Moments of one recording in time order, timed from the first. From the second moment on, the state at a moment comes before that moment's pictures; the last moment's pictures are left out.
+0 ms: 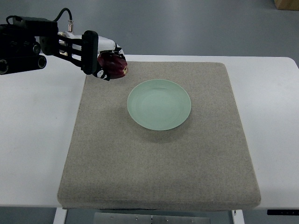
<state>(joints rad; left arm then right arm) -1.77 0.47 0.83 -1.10 0.72 0.09 -0.32 -0.01 0.00 -0.02 0.12 0.01 0.11 -0.04</state>
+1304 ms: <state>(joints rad) -1.69 0.21 0.80 -1.10 0.74 0.10 -0.32 -0.01 0.00 -0.02 0.12 0.01 0.11 -0.04</state>
